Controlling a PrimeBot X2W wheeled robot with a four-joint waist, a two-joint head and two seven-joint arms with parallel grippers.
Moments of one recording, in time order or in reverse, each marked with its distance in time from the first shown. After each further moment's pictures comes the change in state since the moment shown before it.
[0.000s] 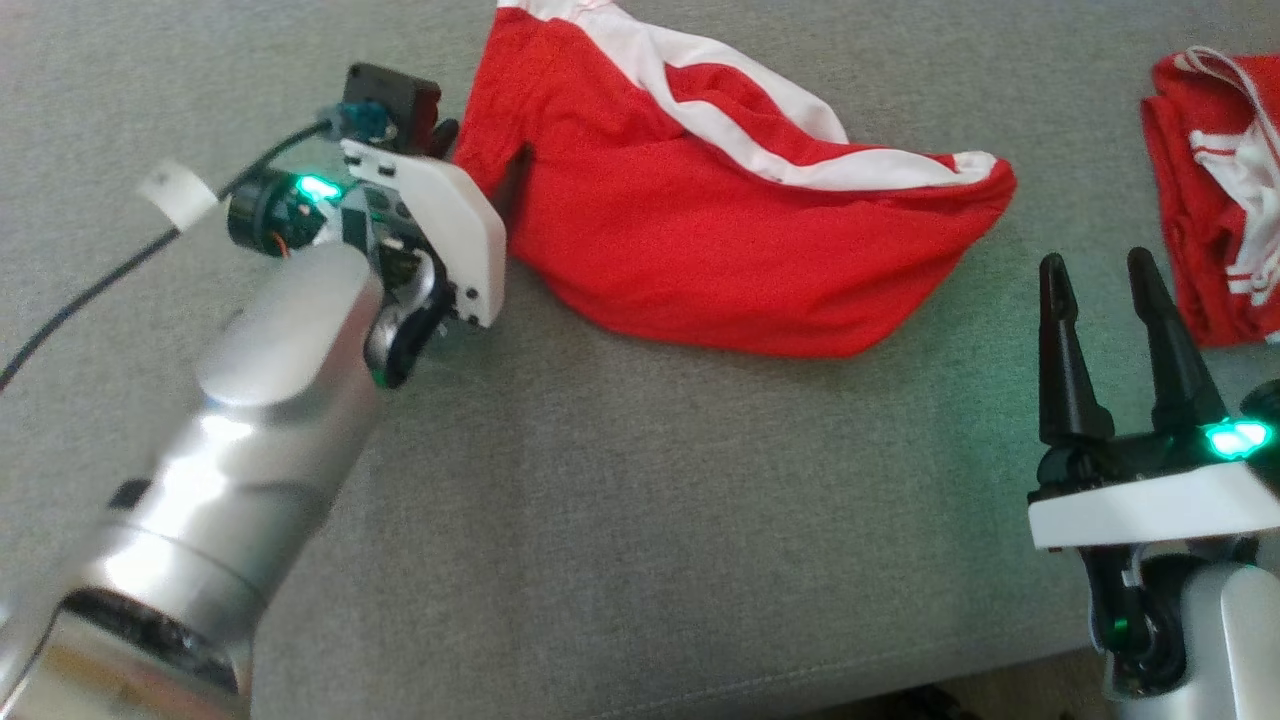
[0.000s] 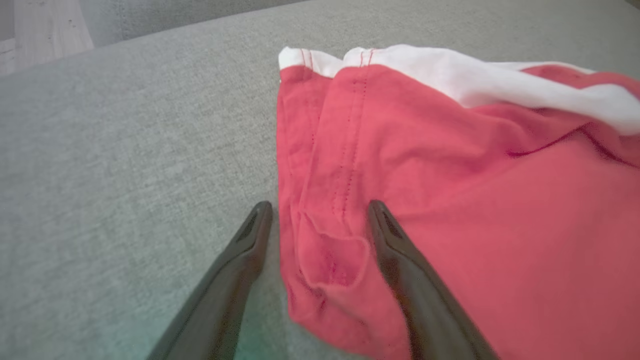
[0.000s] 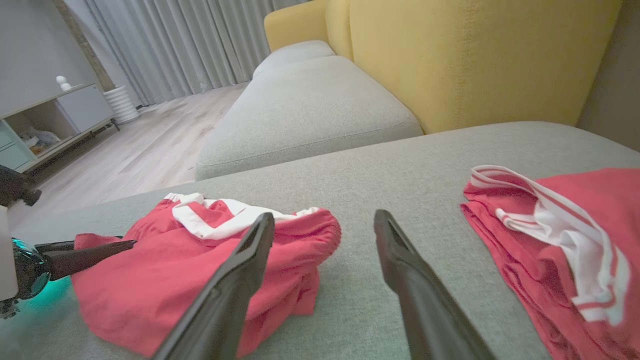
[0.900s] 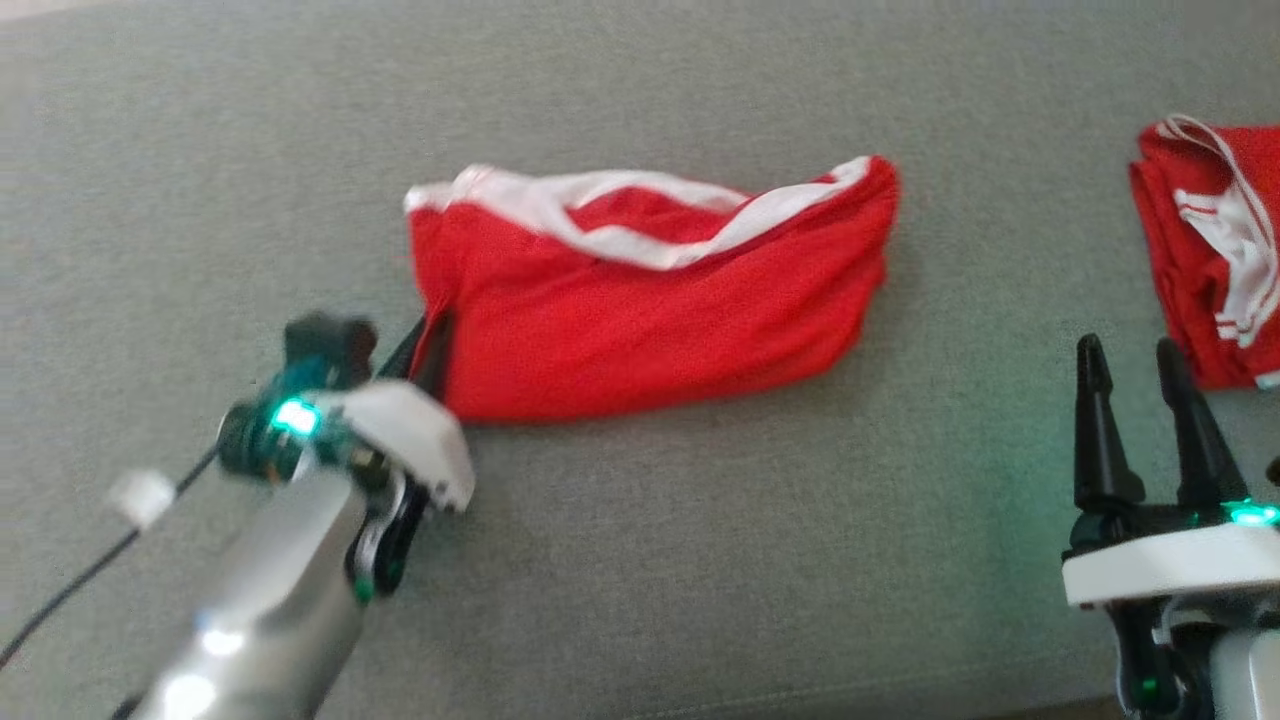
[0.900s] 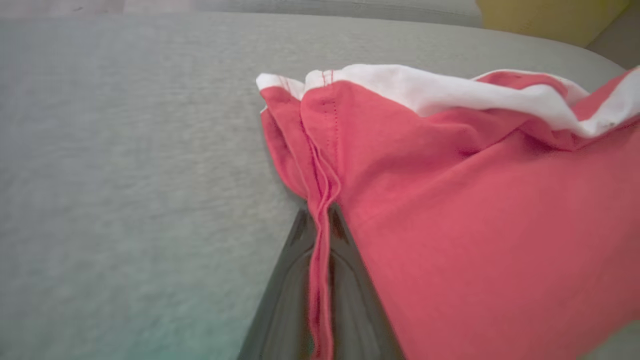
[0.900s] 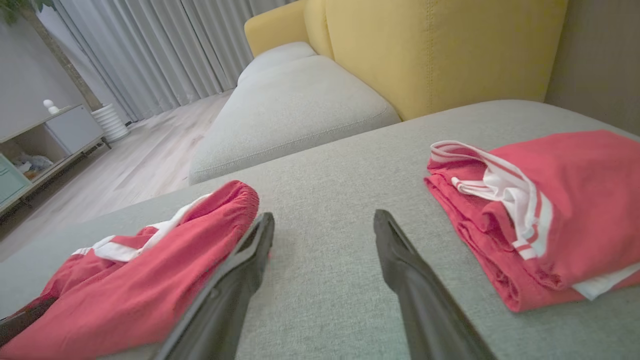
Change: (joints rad) left arm 0.311 0.046 0.045 -0.078 -0.072 0.075 -0.280; right arm 0.091 0.001 -0.069 0.053 0.062 0.000 0.002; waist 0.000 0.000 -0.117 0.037
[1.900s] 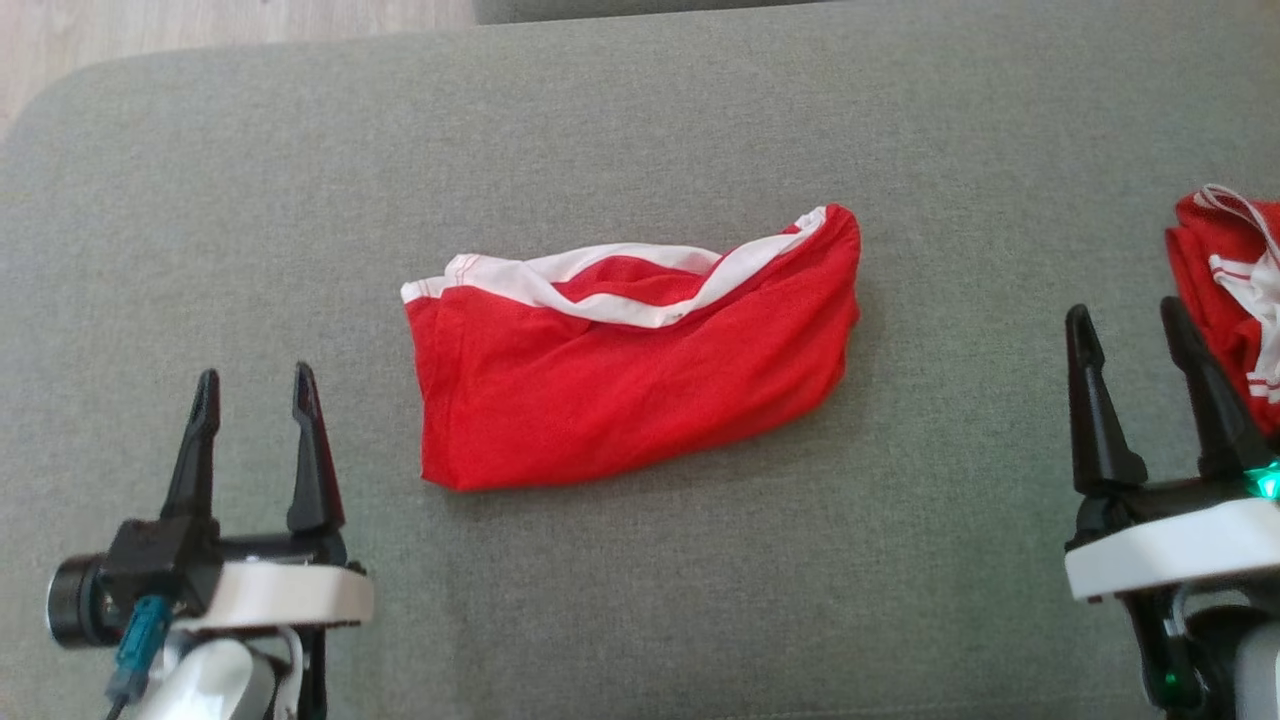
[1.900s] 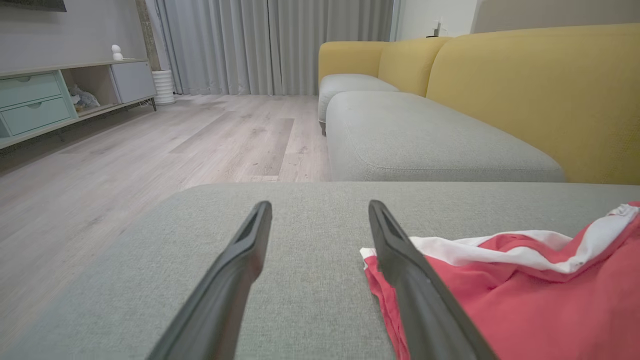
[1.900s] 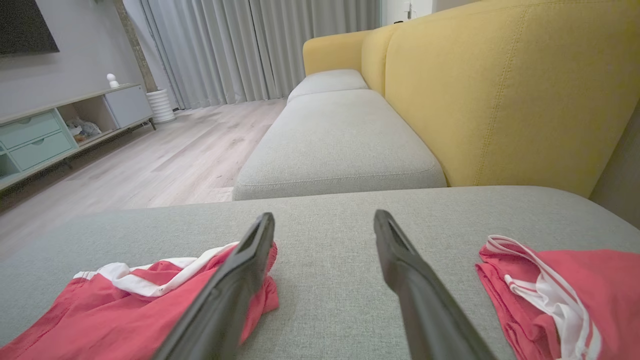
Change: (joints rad) left arm 0.528 0.221 0.257 -0.694 0.163 0.362 -0.268; right arm 0.020 0.001 0.012 -0.202 -0.146 0.000 0.173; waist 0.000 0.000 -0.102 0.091
